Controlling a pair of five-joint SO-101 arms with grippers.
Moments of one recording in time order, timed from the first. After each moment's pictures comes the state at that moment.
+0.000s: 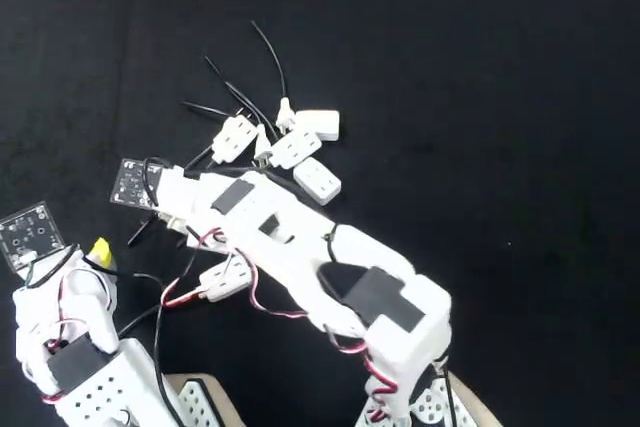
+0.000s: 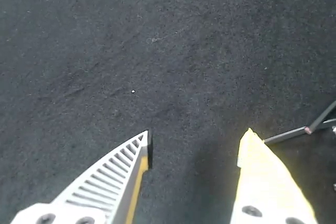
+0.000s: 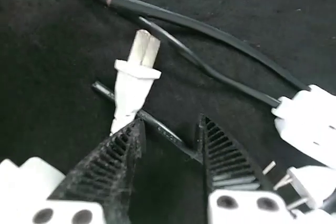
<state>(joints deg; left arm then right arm) -44.2 -104.2 90.9 62.5 -11.1 -48.4 18.9 16.5 40.2 30.8</state>
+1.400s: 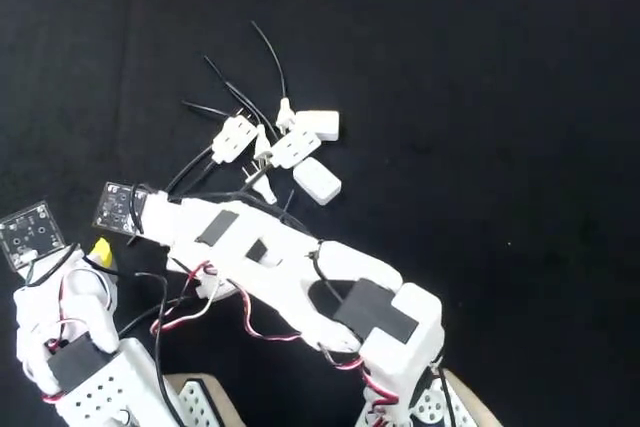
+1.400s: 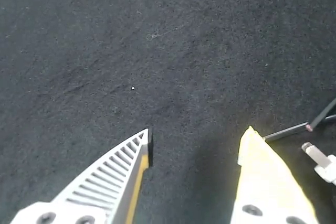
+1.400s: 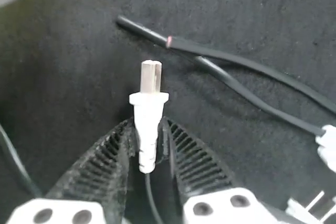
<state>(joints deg) -44.2 -104.2 91.0 62.5 -11.1 -54.6 16.6 23.4 31.7 23.7</state>
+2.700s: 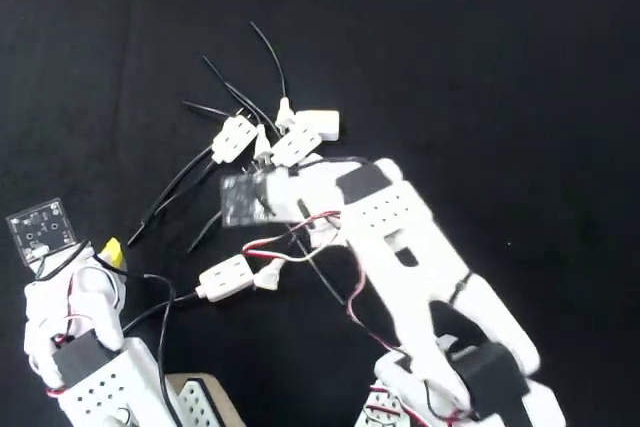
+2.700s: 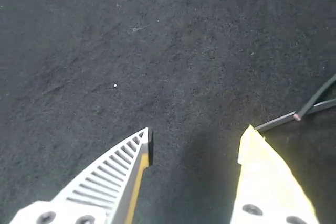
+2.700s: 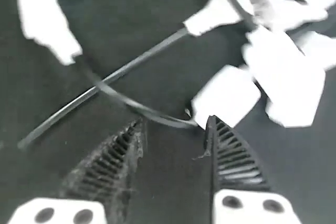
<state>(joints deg) -41.1 -104.1 93.8 60.8 -11.3 -26.8 -22.3 39.1 61.1 60.1</state>
